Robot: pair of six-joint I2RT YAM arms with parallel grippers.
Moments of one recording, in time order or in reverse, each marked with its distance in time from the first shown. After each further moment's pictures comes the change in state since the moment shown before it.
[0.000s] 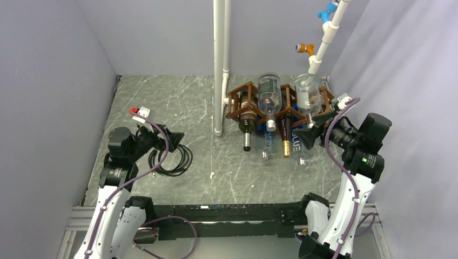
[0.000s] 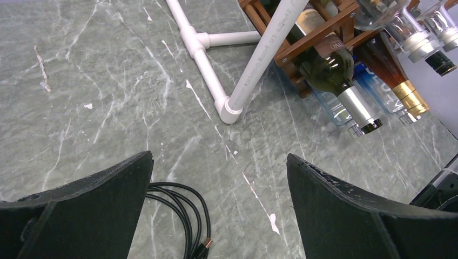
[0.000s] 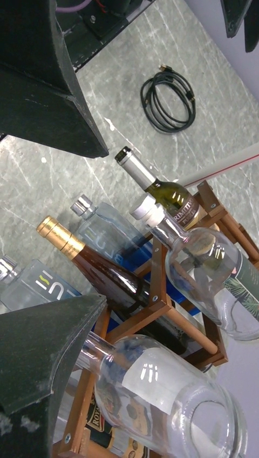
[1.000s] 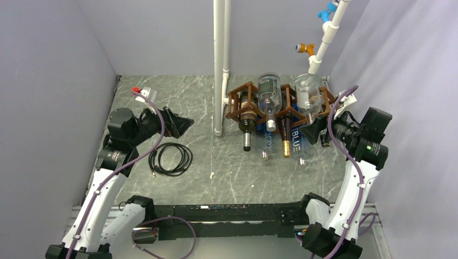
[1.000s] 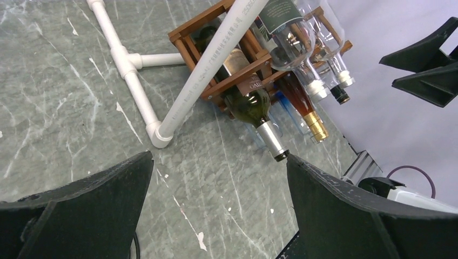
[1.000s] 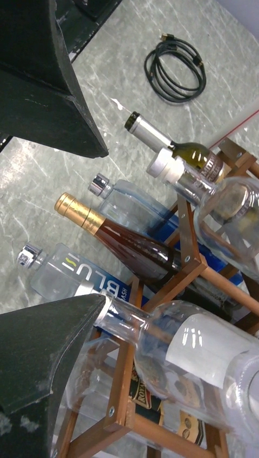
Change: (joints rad) left arm -0.124 0.174 0.253 -0.029 0.032 -0.233; right arm -0.022 0.101 0.048 -0.108 0.122 -0.073
